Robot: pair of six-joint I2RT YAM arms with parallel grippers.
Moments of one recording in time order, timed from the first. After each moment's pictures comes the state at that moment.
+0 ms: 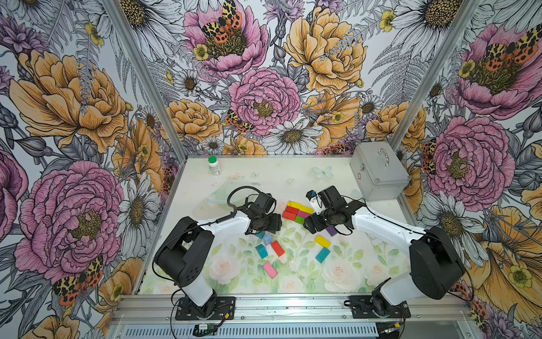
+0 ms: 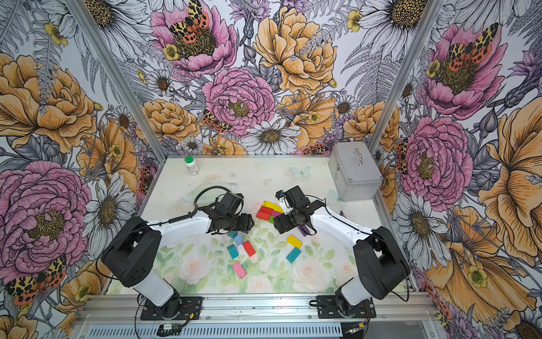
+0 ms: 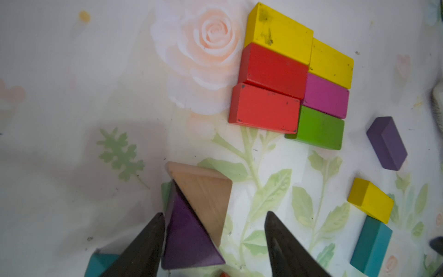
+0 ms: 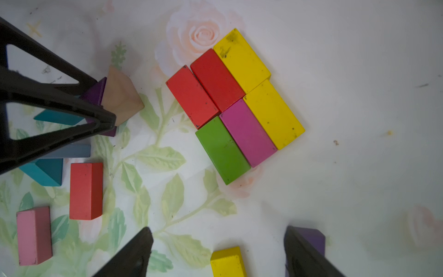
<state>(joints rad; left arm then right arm) -0.63 1.65 0.94 -0.35 0.08 -0.53 0.54 1.51 0.97 -0.52 -0.17 0.03</state>
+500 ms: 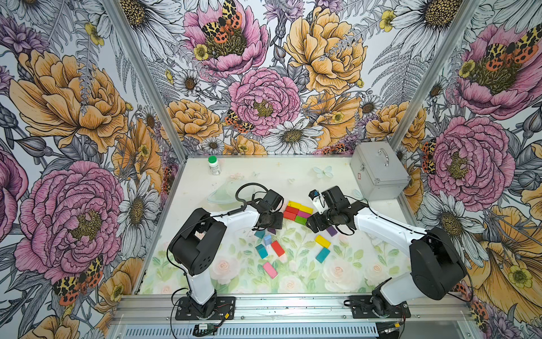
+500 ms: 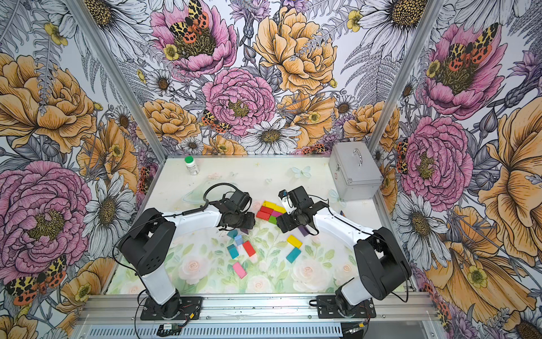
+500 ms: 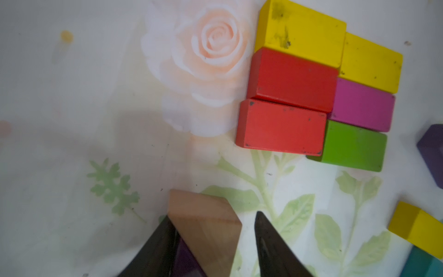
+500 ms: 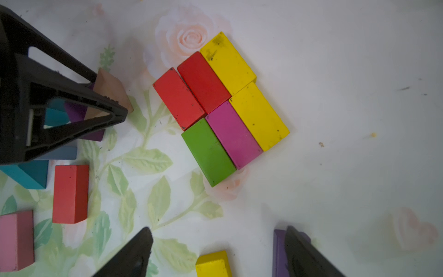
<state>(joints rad) -0.66 1.78 1.05 -0.43 0.01 -0.48 0.49 1.49 0.93 -0.48 -0.18 -0.01</state>
